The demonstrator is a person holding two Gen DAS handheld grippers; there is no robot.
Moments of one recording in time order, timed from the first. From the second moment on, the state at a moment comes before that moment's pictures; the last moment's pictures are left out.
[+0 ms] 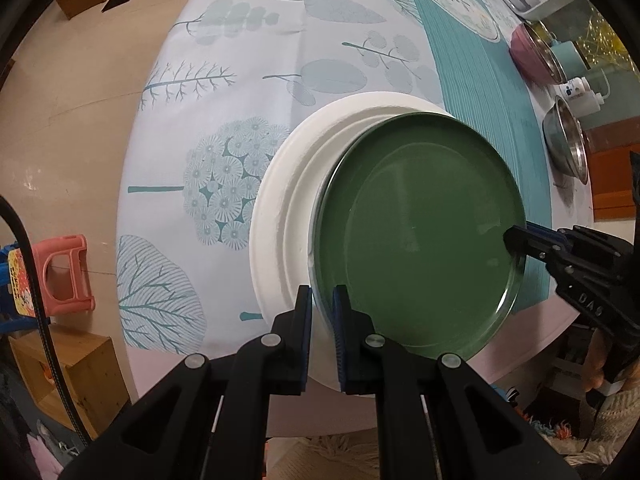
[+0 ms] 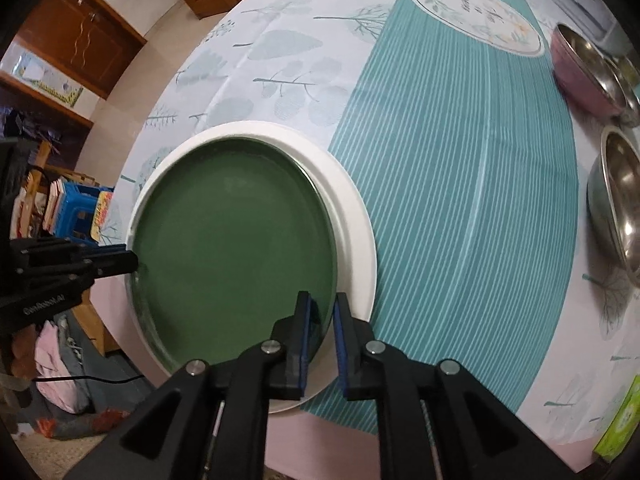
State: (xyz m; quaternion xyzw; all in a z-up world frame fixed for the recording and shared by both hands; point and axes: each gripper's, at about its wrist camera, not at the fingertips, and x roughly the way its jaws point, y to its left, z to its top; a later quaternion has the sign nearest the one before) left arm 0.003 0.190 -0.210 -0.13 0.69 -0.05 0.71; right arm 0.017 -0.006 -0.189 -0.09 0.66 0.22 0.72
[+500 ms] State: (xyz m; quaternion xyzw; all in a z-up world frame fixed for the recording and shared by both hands) left arm 0.004 0.195 -0.204 -0.12 0.69 -0.05 0.71; right arm 0.015 0.010 -0.193 -0.13 0.66 0.21 0.71
